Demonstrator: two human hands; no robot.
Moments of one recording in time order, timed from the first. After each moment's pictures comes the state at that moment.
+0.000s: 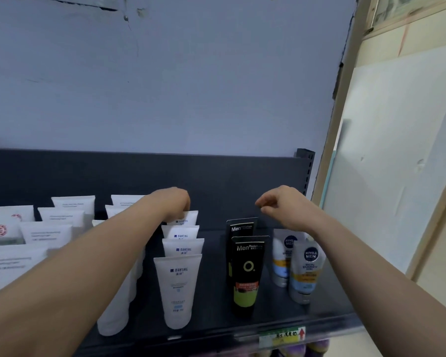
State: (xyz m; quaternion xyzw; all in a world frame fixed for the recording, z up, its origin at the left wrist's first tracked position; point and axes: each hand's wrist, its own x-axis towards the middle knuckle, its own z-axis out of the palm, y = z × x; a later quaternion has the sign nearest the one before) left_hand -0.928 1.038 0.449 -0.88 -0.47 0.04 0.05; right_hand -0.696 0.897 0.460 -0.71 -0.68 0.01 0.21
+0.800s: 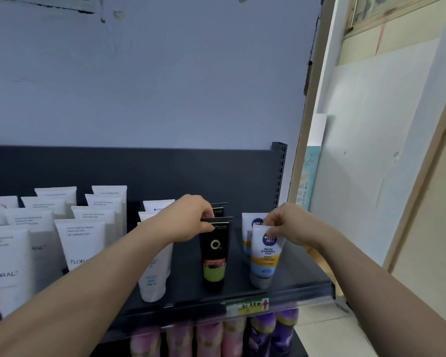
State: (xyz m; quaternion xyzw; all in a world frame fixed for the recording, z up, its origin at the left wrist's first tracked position) left_hand -0.884 0.904 0.442 -0.92 -0.38 -0.13 -0.05; right_hand -0.648 0.823 0.425 -0.73 -0.65 0.08 0.19
